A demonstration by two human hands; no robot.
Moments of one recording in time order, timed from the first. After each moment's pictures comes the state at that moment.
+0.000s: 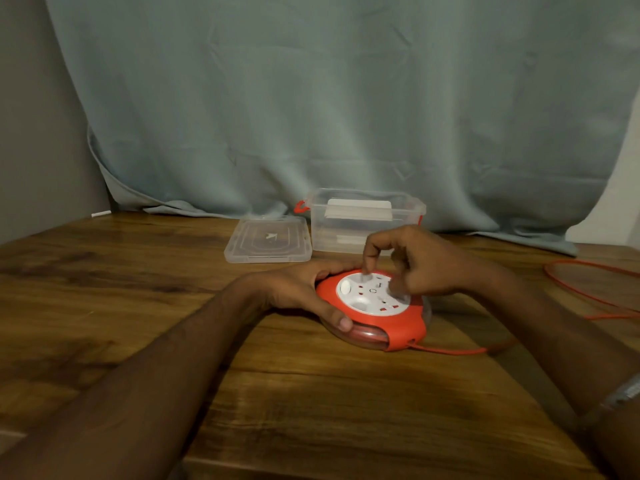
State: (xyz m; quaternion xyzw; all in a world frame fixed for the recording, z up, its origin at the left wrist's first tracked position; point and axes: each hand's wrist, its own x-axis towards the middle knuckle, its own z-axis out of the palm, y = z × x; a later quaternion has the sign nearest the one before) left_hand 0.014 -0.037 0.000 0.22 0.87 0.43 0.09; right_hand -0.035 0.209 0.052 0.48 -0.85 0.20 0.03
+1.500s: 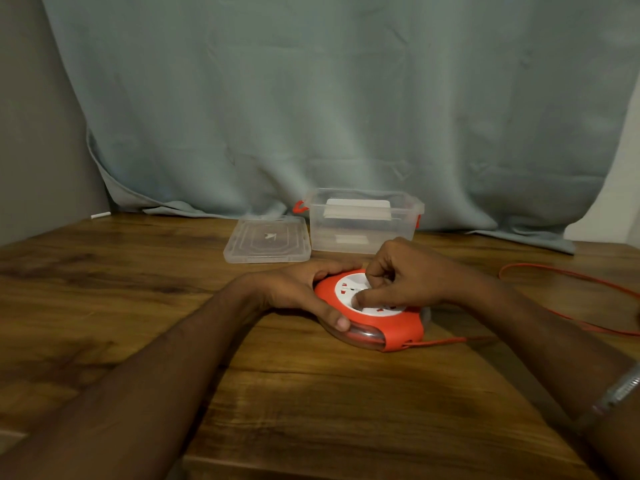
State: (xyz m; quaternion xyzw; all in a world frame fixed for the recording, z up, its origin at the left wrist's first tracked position) left_hand 0.020 -0.034 0.004 0.22 0.88 0.41 0.10; right_hand -0.031 0.200 0.039 0.48 -0.86 0.17 0.03
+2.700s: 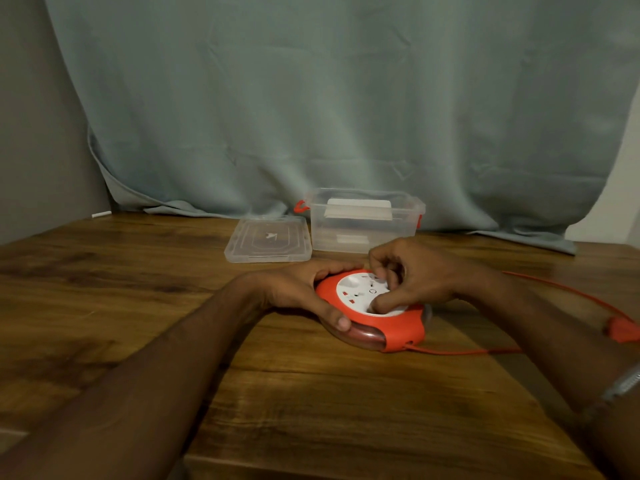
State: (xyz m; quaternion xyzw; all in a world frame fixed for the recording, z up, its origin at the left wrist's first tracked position) left_hand 0.020 -0.037 0.004 0.20 0.89 0.40 0.11; right_hand -0.038 0.208 0.040 0.44 -0.88 0.20 -0.01
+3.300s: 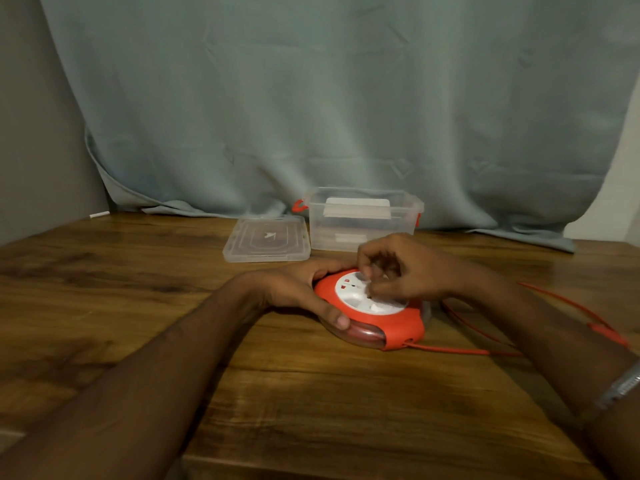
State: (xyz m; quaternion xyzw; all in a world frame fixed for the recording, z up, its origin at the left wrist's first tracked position) left_hand 0.018 -0.035 0.002 0.23 0.87 0.42 0.10; right_hand -0.033 0.204 0.041 0.50 -0.83 0.24 -0.02
